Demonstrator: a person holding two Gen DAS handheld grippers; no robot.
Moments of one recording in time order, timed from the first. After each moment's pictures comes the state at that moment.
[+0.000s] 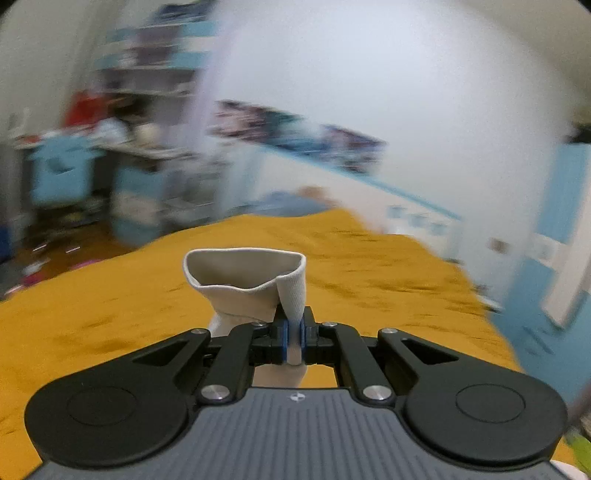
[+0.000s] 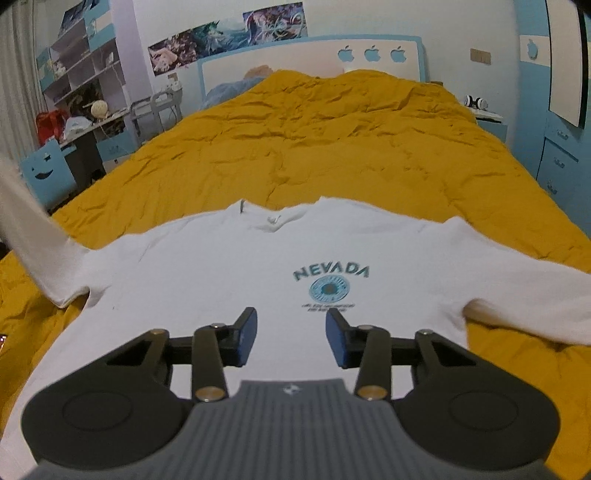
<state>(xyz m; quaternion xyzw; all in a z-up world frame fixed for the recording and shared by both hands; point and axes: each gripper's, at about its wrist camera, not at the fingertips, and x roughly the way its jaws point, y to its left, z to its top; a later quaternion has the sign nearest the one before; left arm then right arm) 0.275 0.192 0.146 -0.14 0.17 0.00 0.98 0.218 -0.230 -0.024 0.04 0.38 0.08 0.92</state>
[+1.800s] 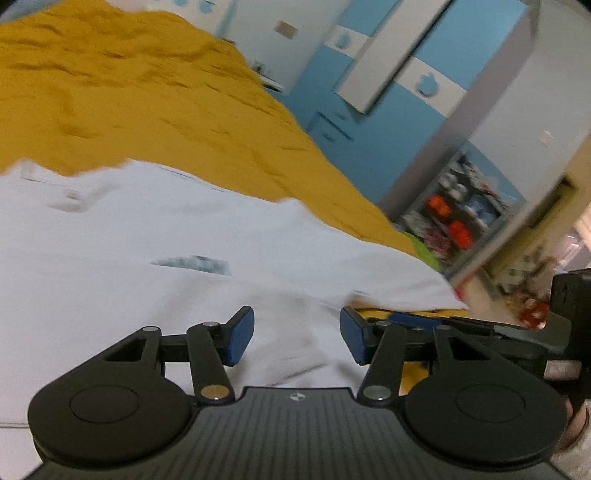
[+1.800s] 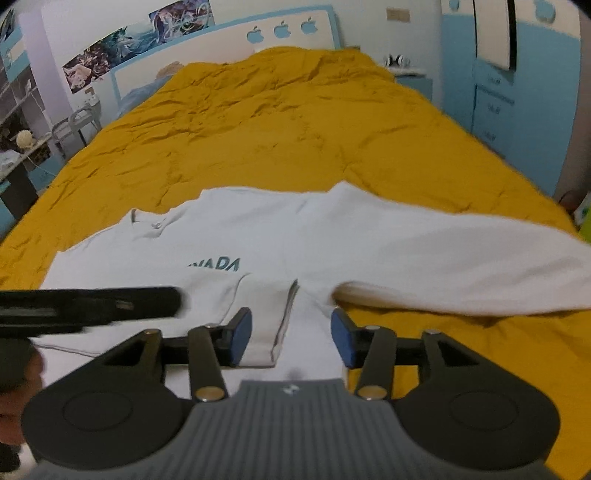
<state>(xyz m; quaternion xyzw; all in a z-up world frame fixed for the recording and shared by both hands) 0.346 -0.082 -0.069 -0.11 0.41 -0.37 0.83 0.253 -0.332 -0.066 0.11 0.42 -0.01 0.90</state>
